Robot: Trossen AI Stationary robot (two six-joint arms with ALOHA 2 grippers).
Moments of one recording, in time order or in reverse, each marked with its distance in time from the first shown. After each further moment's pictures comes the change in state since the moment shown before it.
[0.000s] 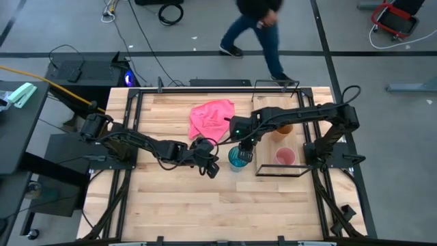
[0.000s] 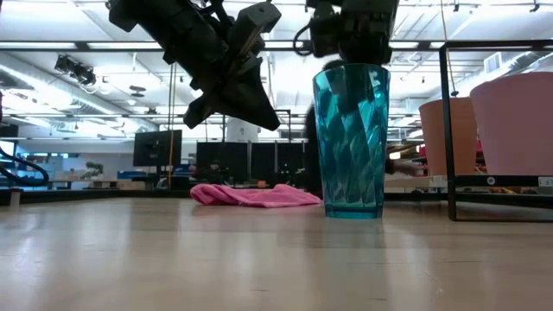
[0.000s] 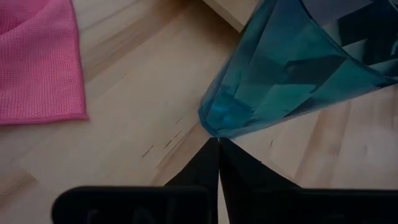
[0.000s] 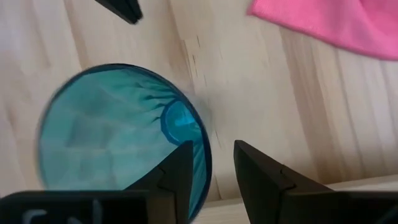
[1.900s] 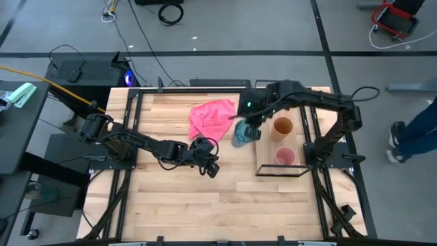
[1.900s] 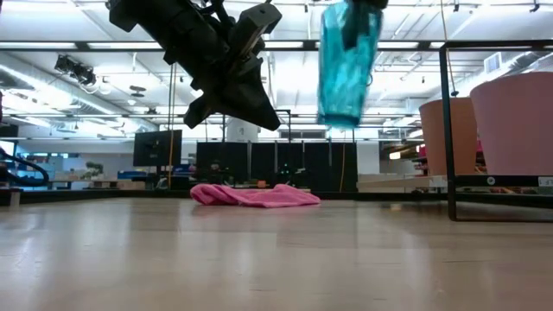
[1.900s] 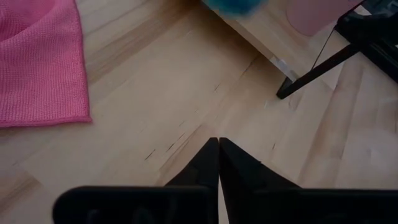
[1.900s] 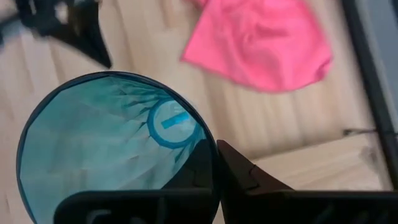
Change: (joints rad) left arm 0.000 0.001 0.000 0.004 -0.016 0.000; right arm -0.089 -0.039 0.400 -0.361 0.160 -0.129
